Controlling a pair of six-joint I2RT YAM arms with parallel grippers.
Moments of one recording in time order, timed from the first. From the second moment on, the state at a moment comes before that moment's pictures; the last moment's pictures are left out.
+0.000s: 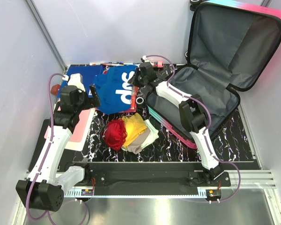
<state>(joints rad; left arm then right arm) -0.11 1.00 0.97 -0.45 -0.05 -0.23 0.59 2.37 2.01 -0.10 -0.09 0.74</state>
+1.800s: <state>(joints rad) -0.11 1.00 0.97 -0.45 -0.05 -0.23 0.42 1.66 1.31 -0.15 0.10 0.61</state>
